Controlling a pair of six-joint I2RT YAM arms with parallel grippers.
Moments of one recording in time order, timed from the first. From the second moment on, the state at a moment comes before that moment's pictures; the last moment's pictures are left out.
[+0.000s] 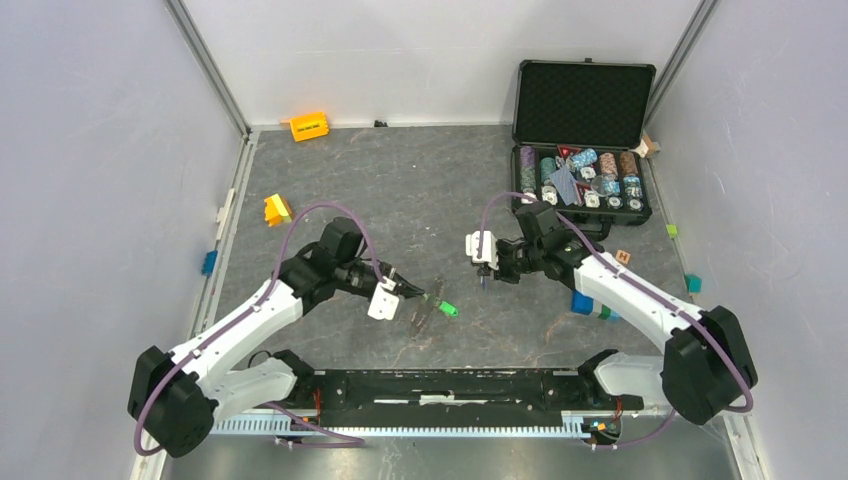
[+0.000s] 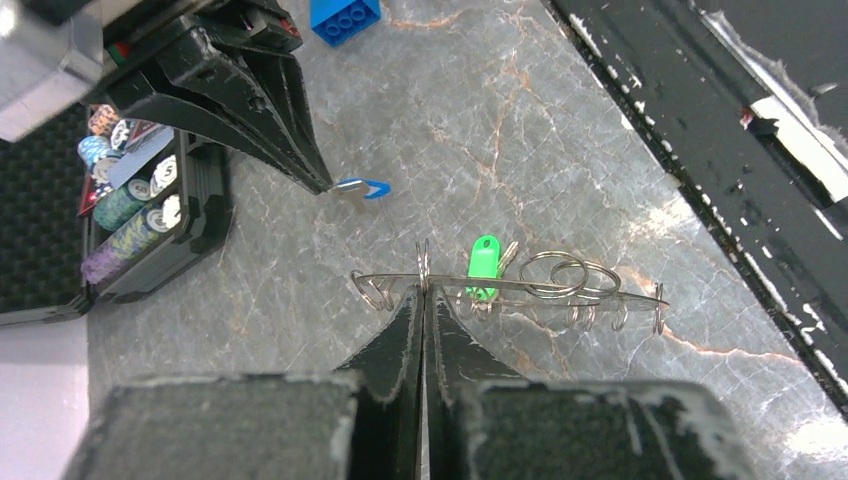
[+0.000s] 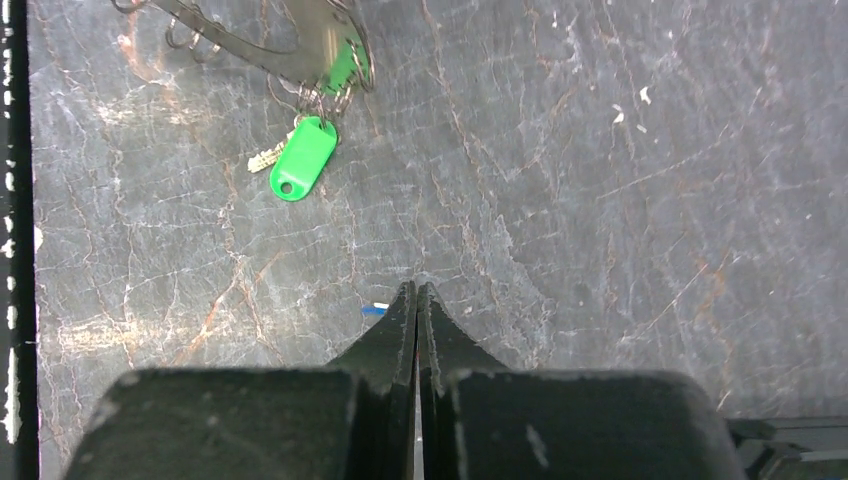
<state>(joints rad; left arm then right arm) -0.61 1.03 0.72 -0.42 0.96 1.26 0.53 1.26 0.78 -0.38 -0.63 -0.87</state>
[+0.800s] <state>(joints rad) -0.61 1.08 0.74 -0.41 1.00 1.19 0.53 1.27 0.76 -0.40 -0.63 -0.91</state>
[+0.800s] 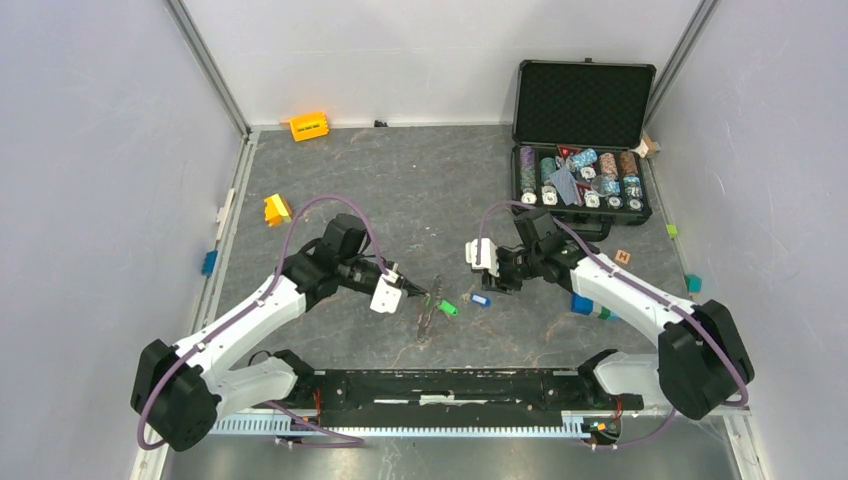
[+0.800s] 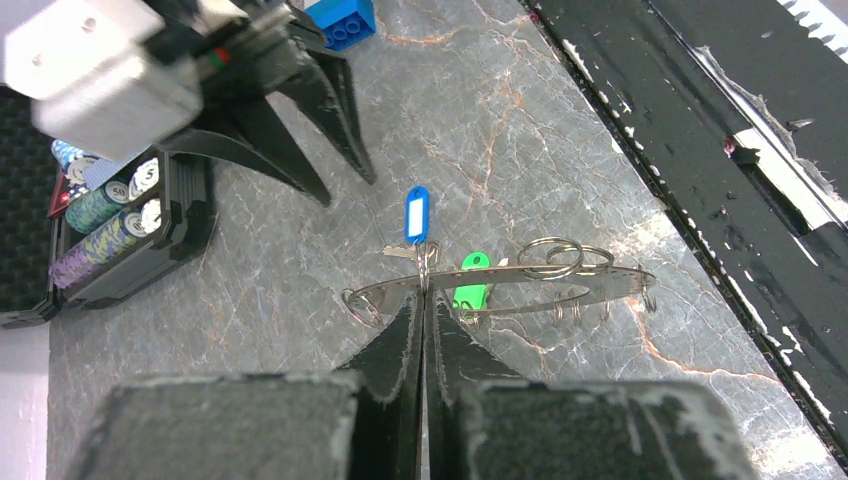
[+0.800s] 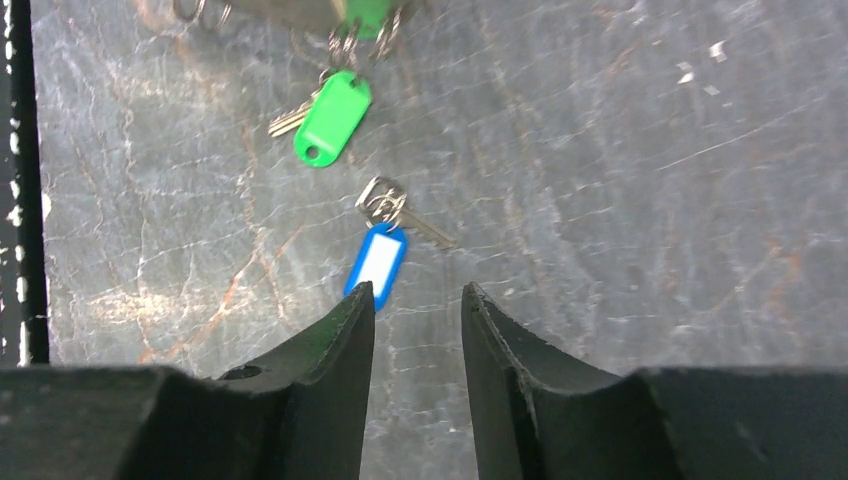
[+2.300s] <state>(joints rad) -0.61 0.99 0.68 -0.39 0.99 1.15 0.58 1.56 0.76 -0.31 -0.71 -0.89</state>
